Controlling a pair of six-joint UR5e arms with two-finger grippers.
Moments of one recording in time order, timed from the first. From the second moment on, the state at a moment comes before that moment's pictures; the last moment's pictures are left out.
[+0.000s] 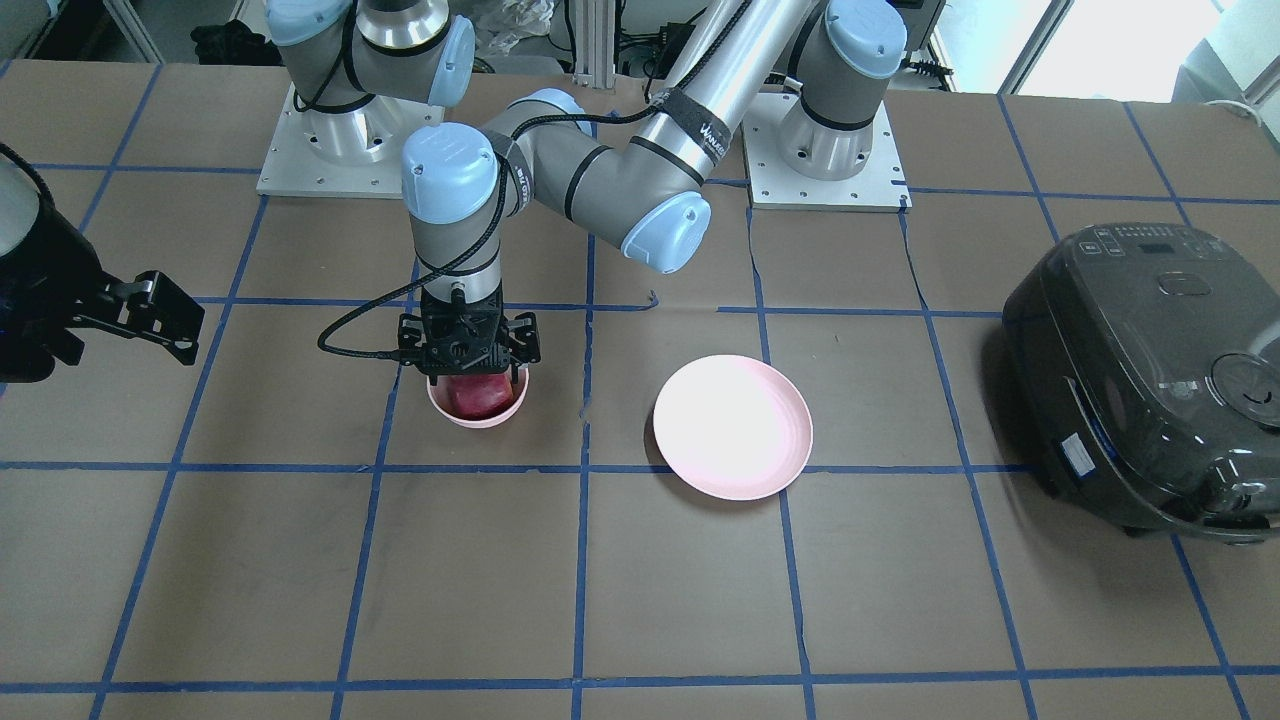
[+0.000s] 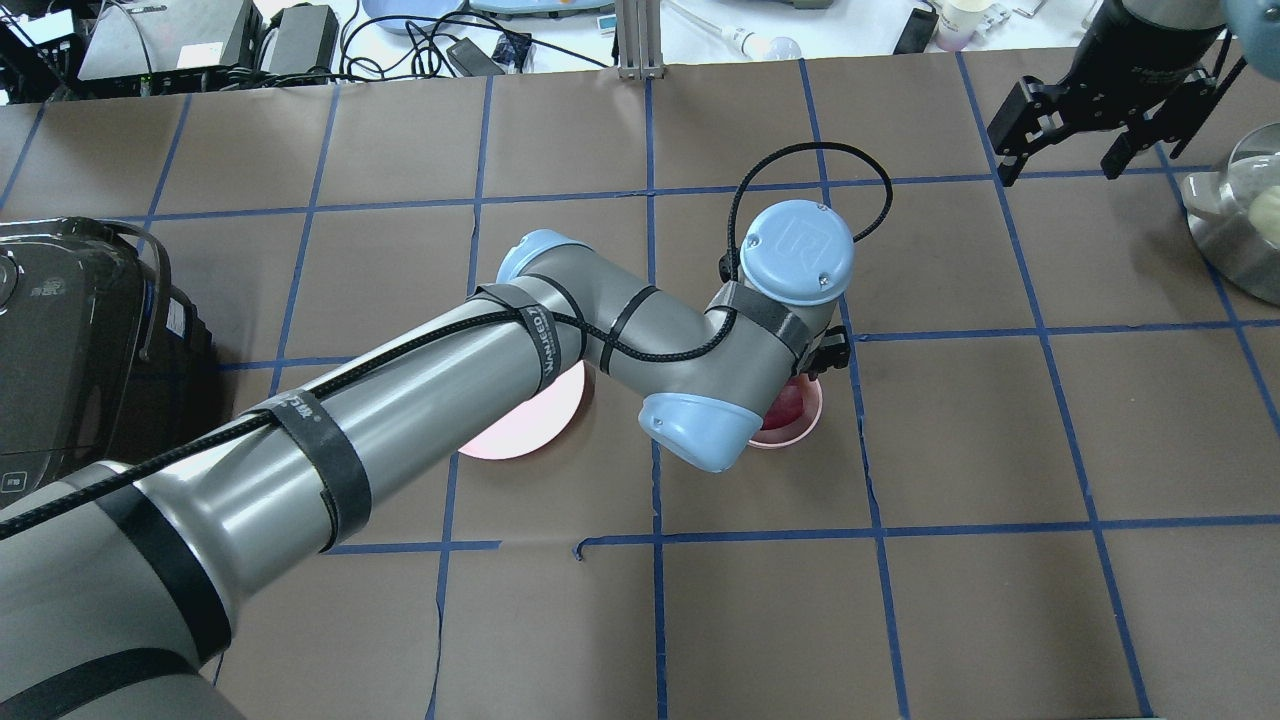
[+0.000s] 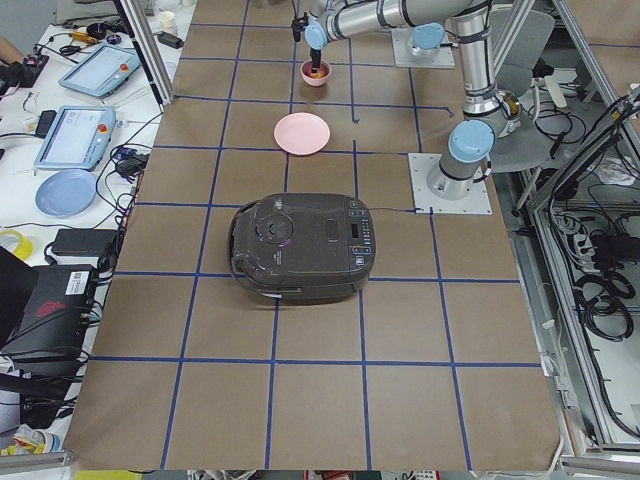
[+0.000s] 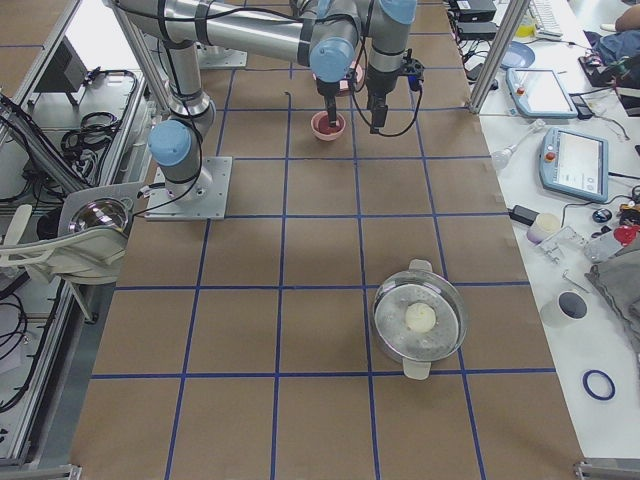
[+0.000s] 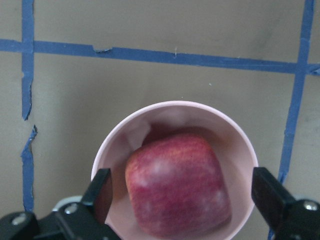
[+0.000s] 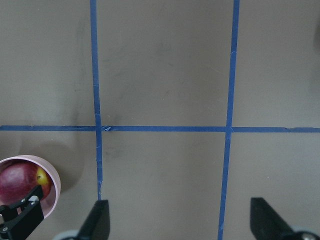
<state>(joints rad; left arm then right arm) -2.20 -2.09 -1.61 -0.88 1.59 -0.72 1.35 -1.41 1.48 -1.62 -1.60 -0.24</state>
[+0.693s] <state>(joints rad) -1.98 -1.87 -1.60 -1.09 1.58 -0.42 1.41 -1.44 1.47 -1.61 -1.60 -0.13</state>
